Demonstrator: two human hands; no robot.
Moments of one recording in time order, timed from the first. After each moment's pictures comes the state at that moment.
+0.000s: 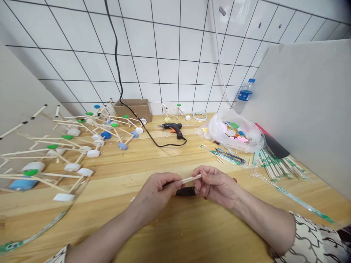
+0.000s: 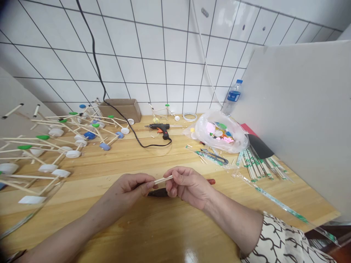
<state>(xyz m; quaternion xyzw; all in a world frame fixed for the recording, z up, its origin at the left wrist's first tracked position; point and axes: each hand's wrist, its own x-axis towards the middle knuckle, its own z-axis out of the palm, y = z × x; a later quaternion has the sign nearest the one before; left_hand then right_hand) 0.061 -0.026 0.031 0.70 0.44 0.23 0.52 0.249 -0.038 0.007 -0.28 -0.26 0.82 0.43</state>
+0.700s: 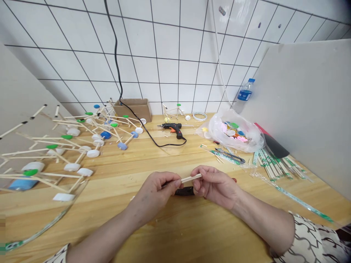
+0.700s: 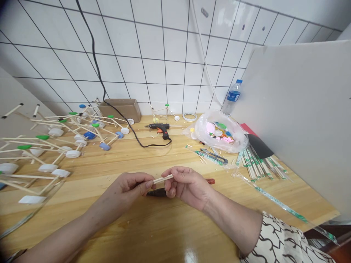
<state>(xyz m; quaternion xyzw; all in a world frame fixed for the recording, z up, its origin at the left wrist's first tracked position) 0.061 -0.027 0.033 0.70 0.44 0.23 0.51 0.247 -0.039 0.010 -0.28 -0.25 0.82 0.43</state>
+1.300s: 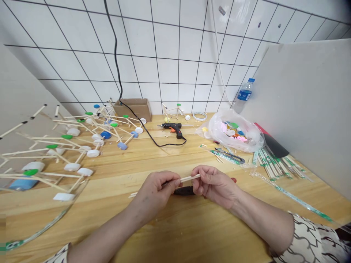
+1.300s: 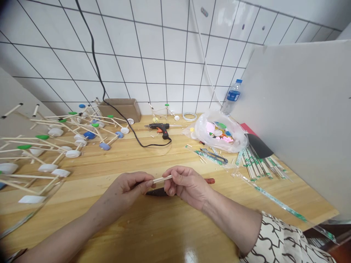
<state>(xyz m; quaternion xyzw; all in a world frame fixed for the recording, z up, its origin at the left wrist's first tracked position) 0.061 -0.027 0.030 0.71 0.45 0.23 0.48 0.245 -0.039 0.006 -0.29 -0.29 0.79 0.45</state>
